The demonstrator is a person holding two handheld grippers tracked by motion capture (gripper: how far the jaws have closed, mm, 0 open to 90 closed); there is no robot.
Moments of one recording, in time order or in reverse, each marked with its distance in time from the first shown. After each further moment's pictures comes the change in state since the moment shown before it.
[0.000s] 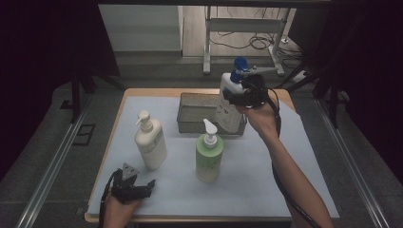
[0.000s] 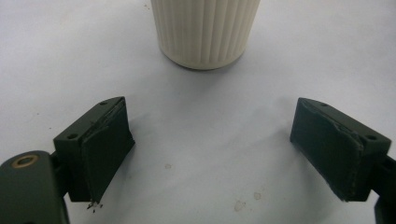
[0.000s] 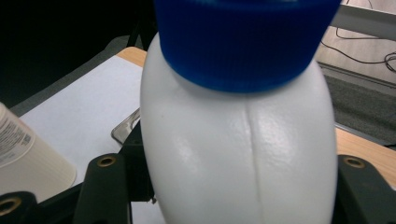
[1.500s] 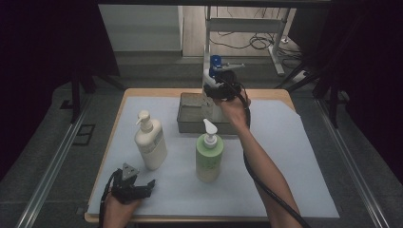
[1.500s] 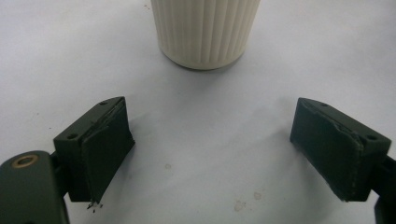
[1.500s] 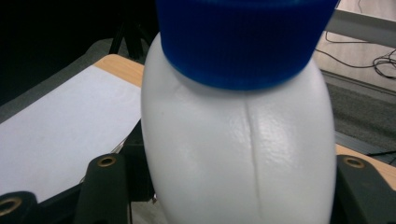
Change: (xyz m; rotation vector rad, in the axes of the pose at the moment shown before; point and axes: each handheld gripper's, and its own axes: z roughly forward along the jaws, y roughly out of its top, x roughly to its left) left arm 0.000 0.000 0.000 0.000 -0.001 -0.004; right arm 0.019 0.012 0.090 -0.009 -0.062 -0.004
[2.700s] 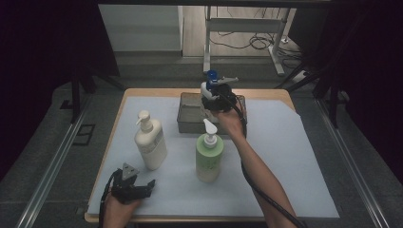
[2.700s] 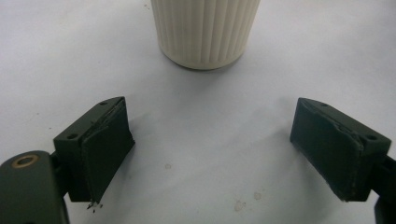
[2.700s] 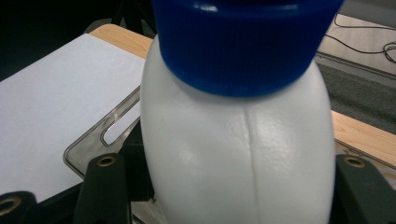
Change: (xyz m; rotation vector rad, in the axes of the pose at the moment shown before) left arm 0.000 0.000 0.000 0.002 0.000 0.002; right arm 0.006 -0.038 0.025 0.051 0.004 -0.022
